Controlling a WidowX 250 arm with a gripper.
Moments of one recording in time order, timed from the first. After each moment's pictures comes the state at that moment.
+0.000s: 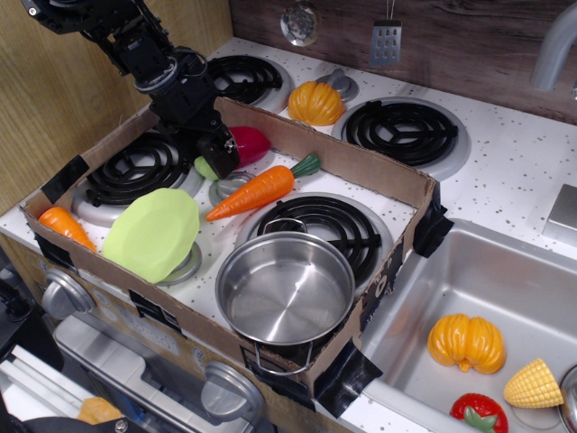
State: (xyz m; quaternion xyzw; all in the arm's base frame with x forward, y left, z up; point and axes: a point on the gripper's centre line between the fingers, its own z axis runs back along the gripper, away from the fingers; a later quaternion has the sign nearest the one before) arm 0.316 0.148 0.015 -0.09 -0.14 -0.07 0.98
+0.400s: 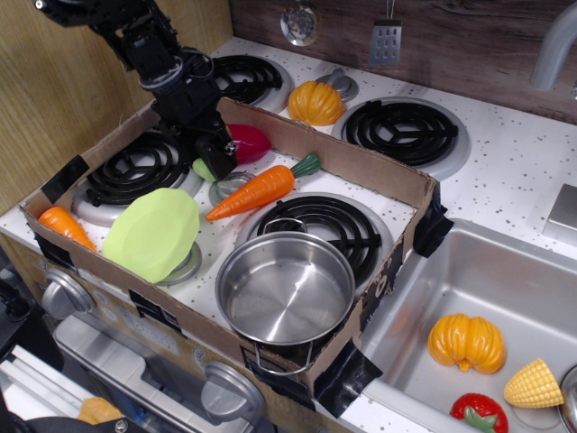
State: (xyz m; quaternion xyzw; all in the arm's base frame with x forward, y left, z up) arm 0.314 0.142 0.022 -0.08 -0.11 -0.08 0.99
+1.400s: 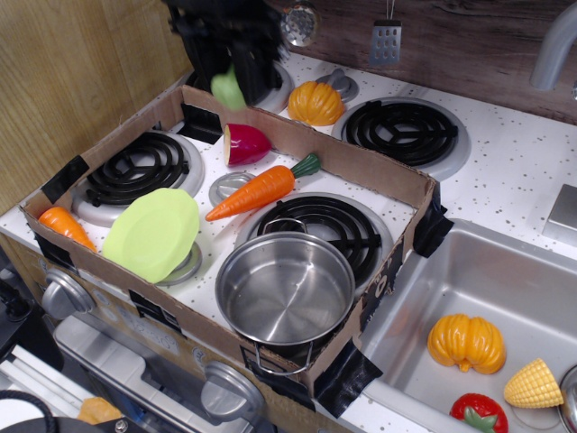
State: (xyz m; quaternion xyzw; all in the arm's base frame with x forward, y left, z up) arm 0.284 0.064 0.138 0.00 -0.10 -0.01 0.99
